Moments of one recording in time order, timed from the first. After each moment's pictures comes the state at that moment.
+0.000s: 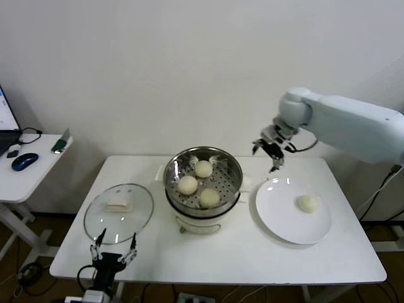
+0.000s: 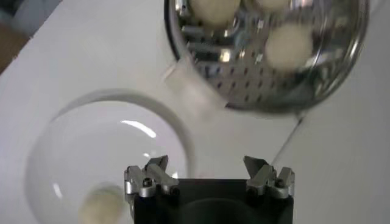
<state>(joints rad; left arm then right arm) 1.72 -1.38 -0.59 -1.99 0.08 -0.04 -0.08 0.59 0.83 -1.35 1.19 0.15 0.00 -1.12</state>
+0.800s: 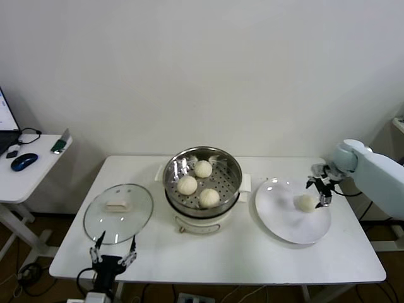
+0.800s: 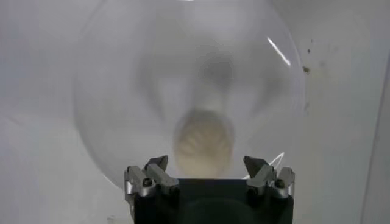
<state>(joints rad) 1.73 -1.41 -0.59 -1.99 0.12 -0.03 -0.09 0.08 0.77 -0.84 0.82 -0.18 0.06 -1.14</state>
